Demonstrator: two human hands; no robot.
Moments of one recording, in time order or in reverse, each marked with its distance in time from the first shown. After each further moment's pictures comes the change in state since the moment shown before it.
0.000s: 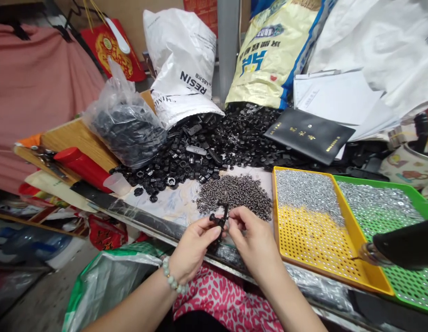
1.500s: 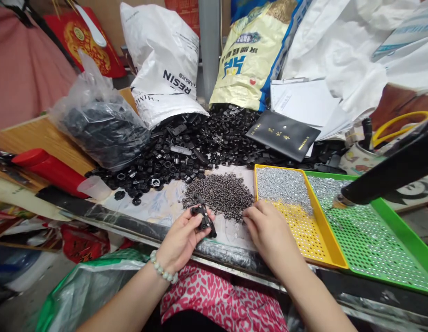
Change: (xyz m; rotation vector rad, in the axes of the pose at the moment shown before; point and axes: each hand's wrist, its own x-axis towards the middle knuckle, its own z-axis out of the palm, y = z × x) left_hand 0.010 0.006 0.003 -0.139 0.041 -0.107; right_hand -0.004 0.041 -0.052 -0.593 0.021 -0.270
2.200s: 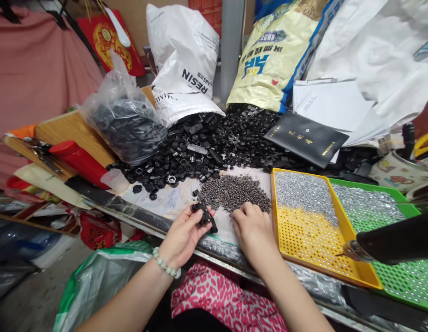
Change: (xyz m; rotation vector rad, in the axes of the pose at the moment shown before) left_hand -0.006 0.014 -0.022 -0.088 0.096 0.098; right_hand 0.017 -0.040 0.042 -0.110 -0.128 0.056
